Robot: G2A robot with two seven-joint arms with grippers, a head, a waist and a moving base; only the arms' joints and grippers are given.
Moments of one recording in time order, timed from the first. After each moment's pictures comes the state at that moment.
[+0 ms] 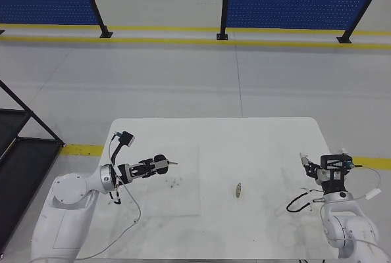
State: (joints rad) left arm 1.58 -1.15 -1.70 -1.76 -0.19 -0.30 -1.18; right arm -1.73 -1.15 1.60 -1.80 -1.33 0.00 0.00
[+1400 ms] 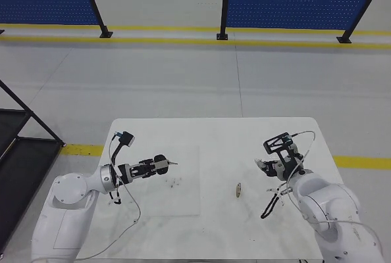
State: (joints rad) left arm 1.58 -1.15 -1.70 -1.77 -0.18 -0.30 -1.18; right arm -1.49 -1.17 1.32 -2.10 -1.33 -0.10 0.97
